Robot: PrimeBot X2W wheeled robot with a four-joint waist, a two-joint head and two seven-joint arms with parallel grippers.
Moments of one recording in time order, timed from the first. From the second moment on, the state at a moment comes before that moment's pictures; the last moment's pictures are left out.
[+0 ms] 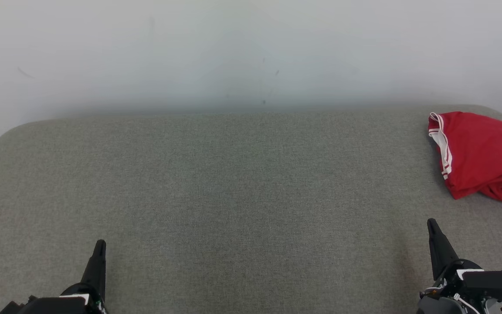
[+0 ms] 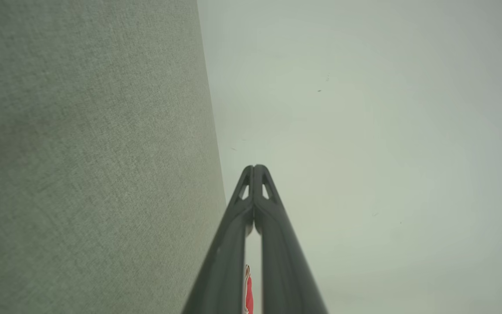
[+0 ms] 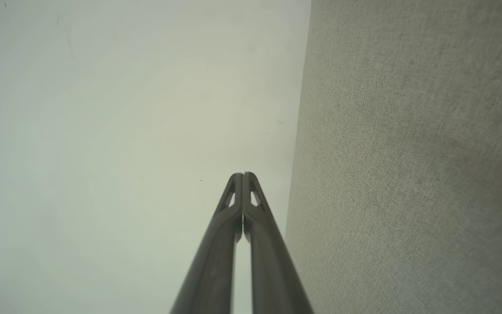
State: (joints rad) left arm -0.10 0.05 0.11 0.25 -1.61 -0.13 0.12; right arm -0.10 -0.06 -0.10 0.24 1.62 0.13 0.11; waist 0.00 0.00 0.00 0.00
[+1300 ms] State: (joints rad) left arm -0.10 0.05 0.11 0.25 -1.61 -0.13 0.12; right arm -0.10 -0.06 -0.11 0.24 1.62 0.13 0.11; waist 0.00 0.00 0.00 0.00
